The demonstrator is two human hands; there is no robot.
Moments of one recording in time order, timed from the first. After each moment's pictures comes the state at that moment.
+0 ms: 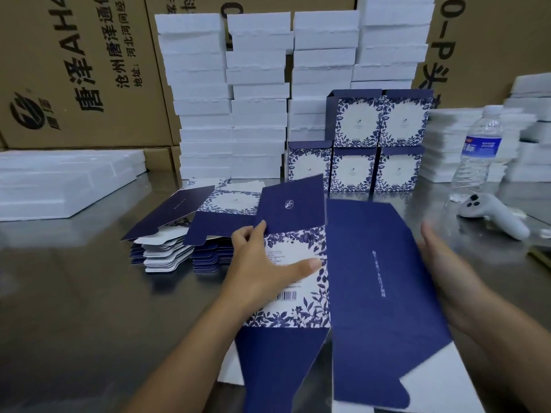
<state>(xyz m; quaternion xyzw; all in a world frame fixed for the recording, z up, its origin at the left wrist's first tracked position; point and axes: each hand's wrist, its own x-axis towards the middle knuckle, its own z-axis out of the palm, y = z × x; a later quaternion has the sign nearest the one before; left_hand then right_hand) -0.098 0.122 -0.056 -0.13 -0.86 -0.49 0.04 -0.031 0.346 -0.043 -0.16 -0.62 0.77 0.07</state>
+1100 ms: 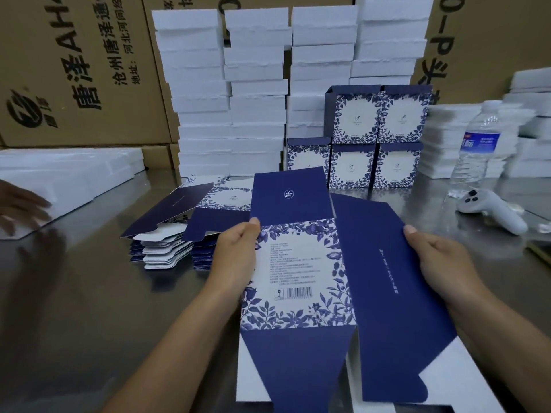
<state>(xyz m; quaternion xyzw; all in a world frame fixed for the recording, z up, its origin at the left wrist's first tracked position) -0.113 0.115 -0.054 -0.04 -0.74 -0.66 0.07 -0.039 0.356 -0.051 -0.18 -0.74 0.60 0.25</state>
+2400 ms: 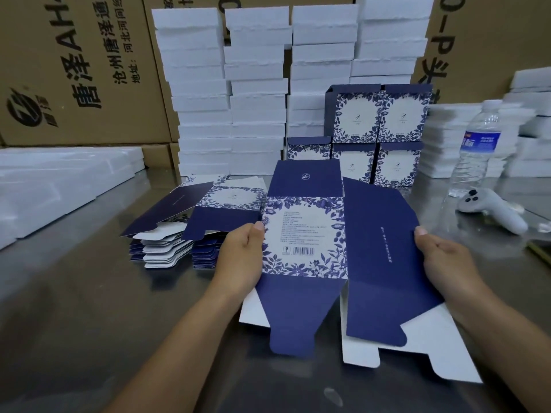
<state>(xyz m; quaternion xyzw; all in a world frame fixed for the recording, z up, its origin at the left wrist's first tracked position) -0.116 0.116 -0.062 -0.11 -0.79 -0.60 0.12 -0.044 0.365 -0.057 -0.21 -0.74 0.59 0.26</state>
